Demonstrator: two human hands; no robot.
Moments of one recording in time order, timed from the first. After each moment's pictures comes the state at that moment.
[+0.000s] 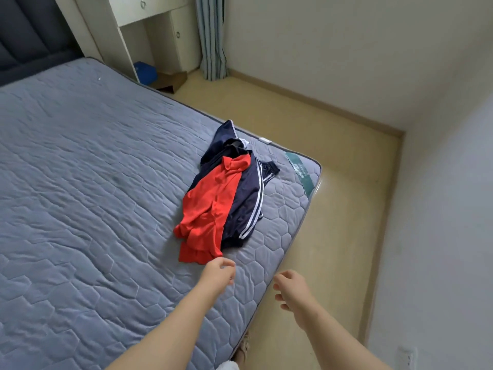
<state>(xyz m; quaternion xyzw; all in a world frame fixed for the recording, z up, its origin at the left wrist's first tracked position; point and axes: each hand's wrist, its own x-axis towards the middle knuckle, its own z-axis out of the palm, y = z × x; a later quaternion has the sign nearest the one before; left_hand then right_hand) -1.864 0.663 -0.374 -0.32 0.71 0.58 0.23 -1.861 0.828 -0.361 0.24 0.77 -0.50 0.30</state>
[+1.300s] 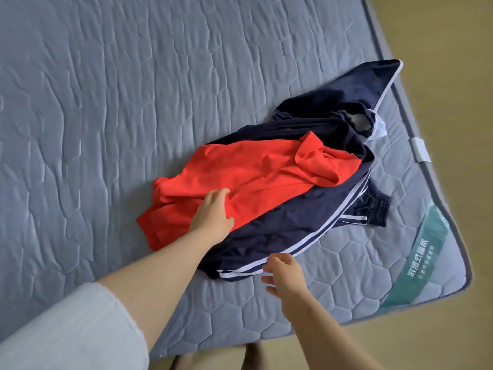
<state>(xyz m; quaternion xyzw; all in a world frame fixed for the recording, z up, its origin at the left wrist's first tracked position) -2.188 0.604 -0.608 -0.52 0.76 0.35 0.17 -2.260 0.760 -0.576 0.13 0.74 -0.32 0.57</state>
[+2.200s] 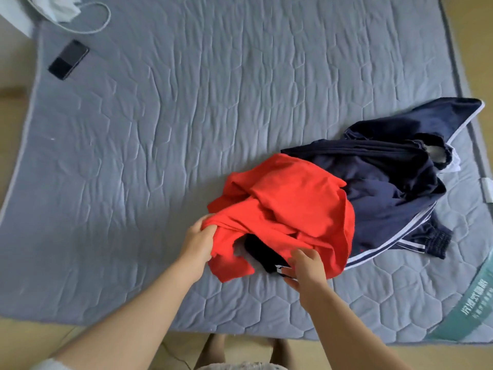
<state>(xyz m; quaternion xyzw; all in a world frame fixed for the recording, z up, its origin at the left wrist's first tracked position) -2.032 0.595 -0.550 -0.73 0.35 0.56 -0.16 -2.181 0.706 -0.565 0.10 0.76 -0.35 0.54</state>
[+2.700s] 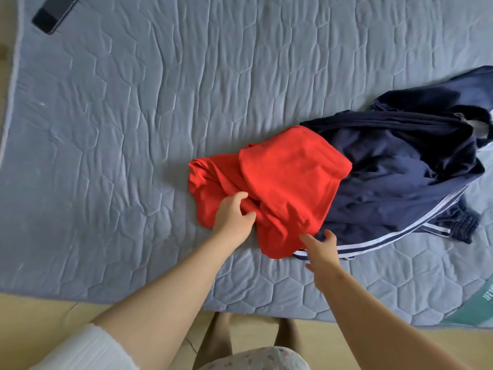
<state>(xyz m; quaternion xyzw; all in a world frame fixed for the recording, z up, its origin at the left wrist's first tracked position) -2.033 0.602 -0.597 -0.65 0.61 0.45 0.00 -2.168 0.709 -0.611 0.08 0.81 -0.31 0.49</state>
